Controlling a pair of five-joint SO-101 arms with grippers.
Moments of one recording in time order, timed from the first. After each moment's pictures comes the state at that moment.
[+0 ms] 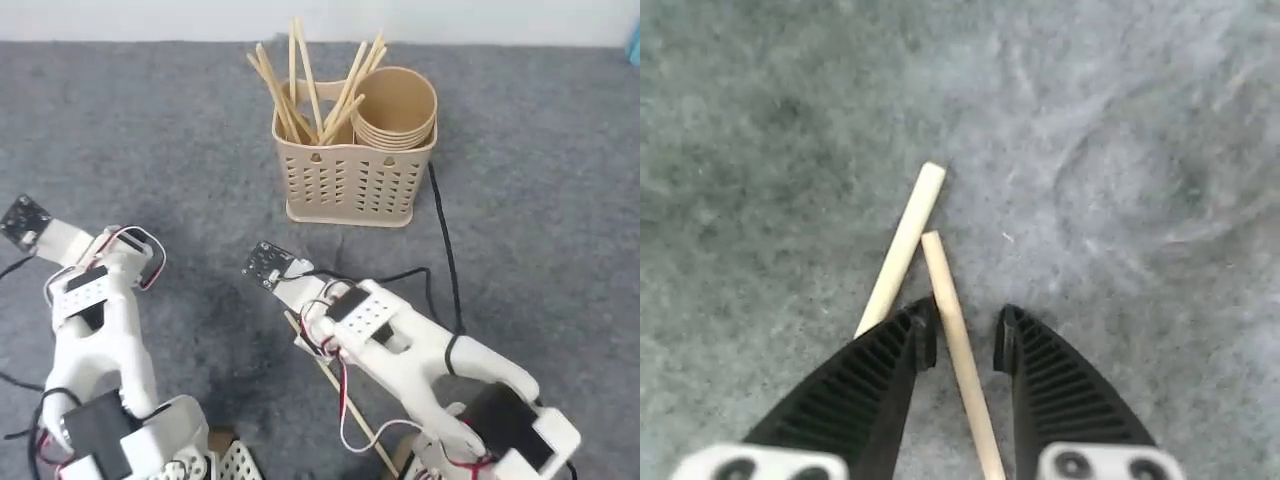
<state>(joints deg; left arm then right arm) -33.6 -13.1 58.8 24.8 35.5 -48.1 -7.0 50.3 40.4 14.6</state>
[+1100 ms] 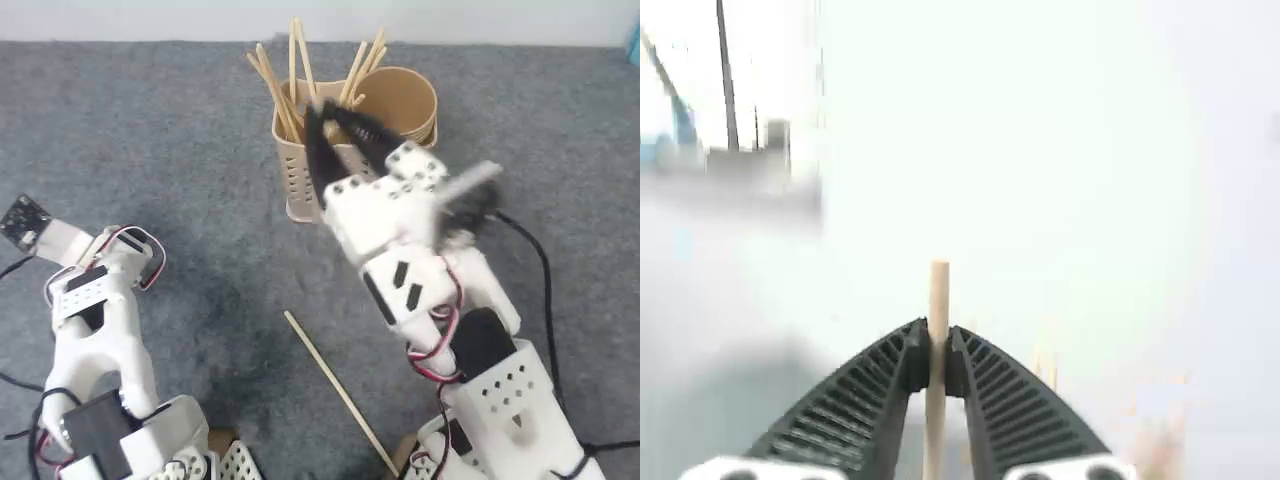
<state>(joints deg) -33.6 -13.1 58.8 24.8 35.5 -34.7 -53.5 40.5 4.4 -2.4</state>
